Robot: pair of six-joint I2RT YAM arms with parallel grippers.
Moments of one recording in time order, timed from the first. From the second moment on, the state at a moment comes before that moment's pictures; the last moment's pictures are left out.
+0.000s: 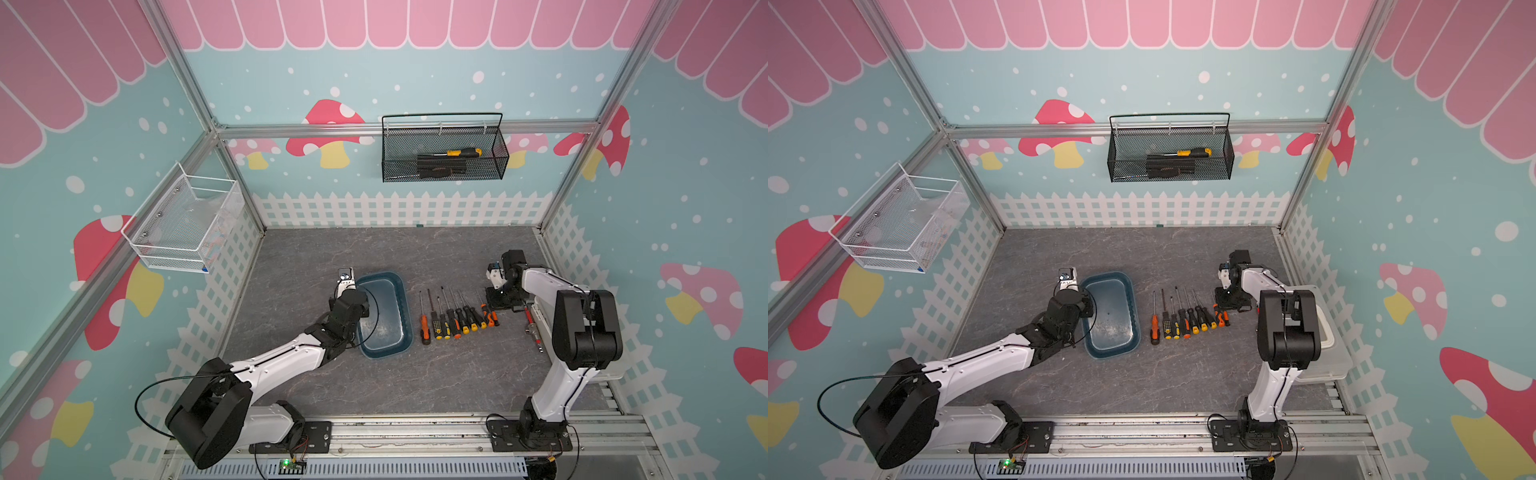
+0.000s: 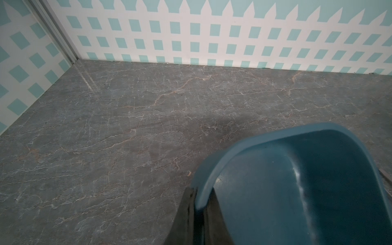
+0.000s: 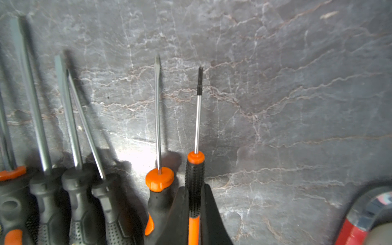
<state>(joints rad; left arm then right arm) -0.62 1.30 0.62 0.18 -0.56 -0.32 0.00 1.83 1.18 -0.70 -0.12 -0.13</state>
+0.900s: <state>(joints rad) -0.62 1.30 0.62 0.18 -0.56 -0.31 -0.01 1.83 1.19 -0.70 -0.13 -0.13</state>
